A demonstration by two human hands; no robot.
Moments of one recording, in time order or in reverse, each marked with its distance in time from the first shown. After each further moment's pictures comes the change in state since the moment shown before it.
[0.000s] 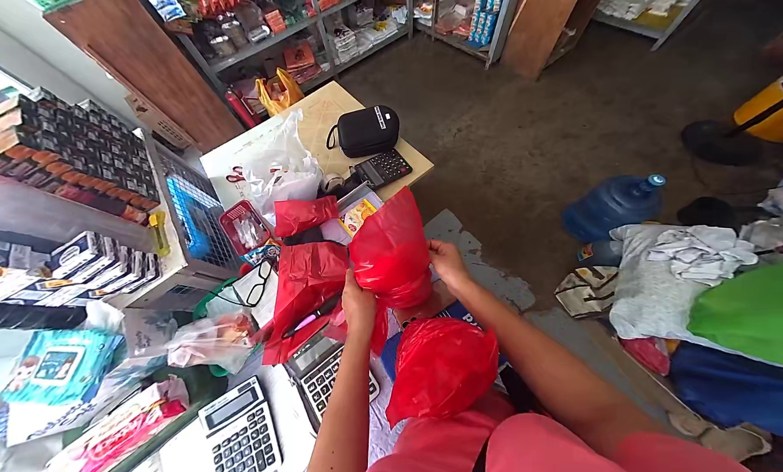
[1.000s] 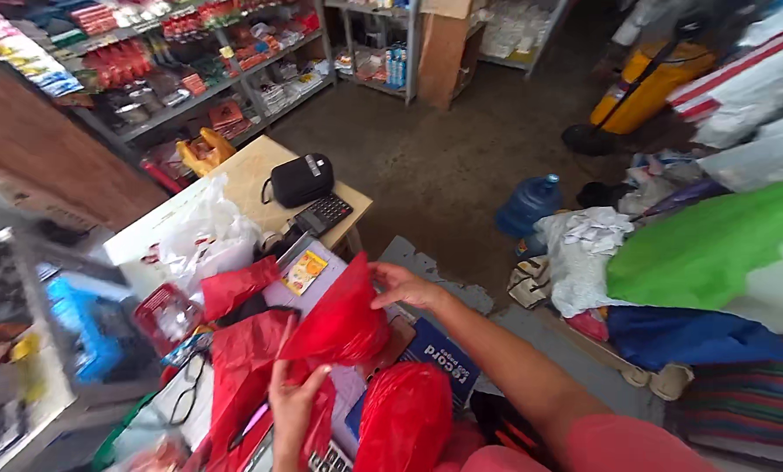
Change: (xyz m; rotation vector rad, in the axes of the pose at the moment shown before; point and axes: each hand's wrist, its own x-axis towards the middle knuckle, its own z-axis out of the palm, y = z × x) left_hand -0.015 -0.028 -0.029 -0.667 -0.098 0.506; right_hand 0.013 -0.030 -0.051 0.308 -0.567 -0.307
